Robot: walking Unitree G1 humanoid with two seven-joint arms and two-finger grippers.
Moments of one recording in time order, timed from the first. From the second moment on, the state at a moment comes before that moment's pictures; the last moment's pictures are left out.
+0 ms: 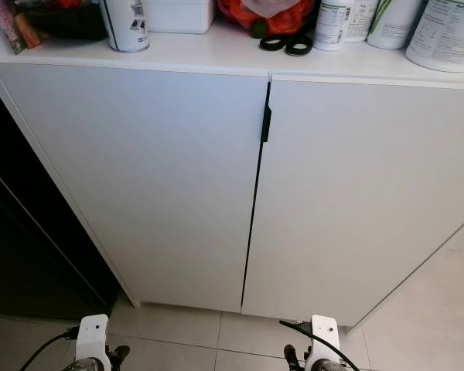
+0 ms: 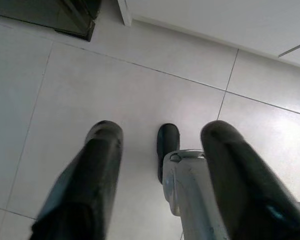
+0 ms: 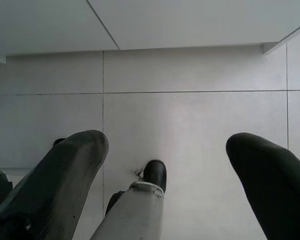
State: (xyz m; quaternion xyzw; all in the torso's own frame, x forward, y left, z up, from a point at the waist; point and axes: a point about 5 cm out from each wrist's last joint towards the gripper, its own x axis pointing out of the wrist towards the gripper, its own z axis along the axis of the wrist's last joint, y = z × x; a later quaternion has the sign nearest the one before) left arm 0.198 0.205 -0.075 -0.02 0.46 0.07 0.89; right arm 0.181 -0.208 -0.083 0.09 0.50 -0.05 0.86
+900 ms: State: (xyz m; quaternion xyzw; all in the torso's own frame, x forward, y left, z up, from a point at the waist) left arm 0.198 0.205 -0.075 -0.02 0.46 0.07 0.89; right arm 0.181 -0.209 -0.083 0.09 0.50 -0.05 0.86
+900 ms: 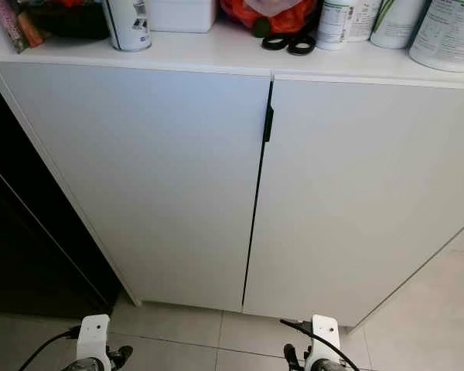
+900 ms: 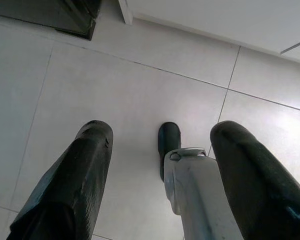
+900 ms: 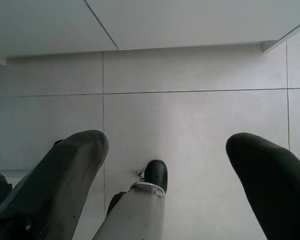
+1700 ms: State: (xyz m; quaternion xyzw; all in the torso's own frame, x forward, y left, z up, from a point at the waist) left arm 0.206 0.203 -0.071 -0.02 0.44 0.08 0.89; right arm 0.188 -0.214 -0.078 0.09 0.50 -0.05 0.86
